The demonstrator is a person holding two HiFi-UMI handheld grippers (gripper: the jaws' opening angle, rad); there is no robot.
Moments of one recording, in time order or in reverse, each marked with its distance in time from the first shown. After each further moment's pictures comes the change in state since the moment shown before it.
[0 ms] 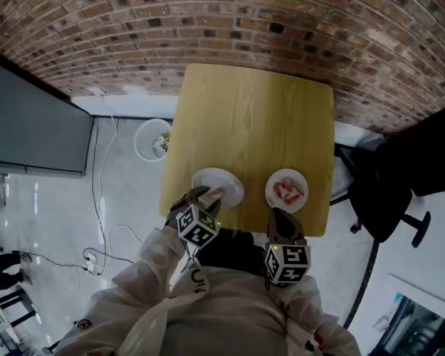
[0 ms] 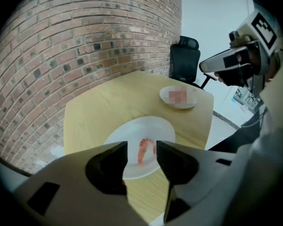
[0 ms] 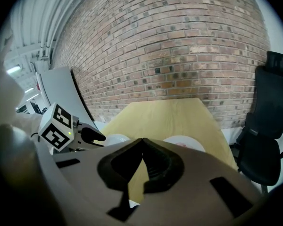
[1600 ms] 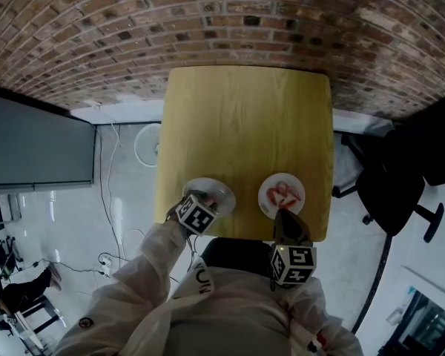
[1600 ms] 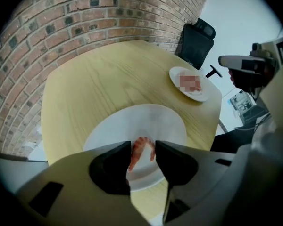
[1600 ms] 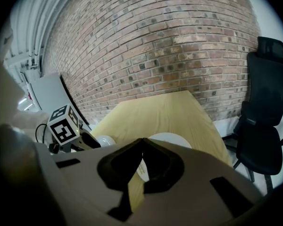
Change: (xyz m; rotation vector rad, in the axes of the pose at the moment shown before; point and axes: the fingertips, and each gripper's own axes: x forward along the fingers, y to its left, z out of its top) left arm 0.054 -0.001 -0.003 -0.112 0.311 -0.156; right arm 0.021 -0.068 -0.008 0.110 0.026 -0.027
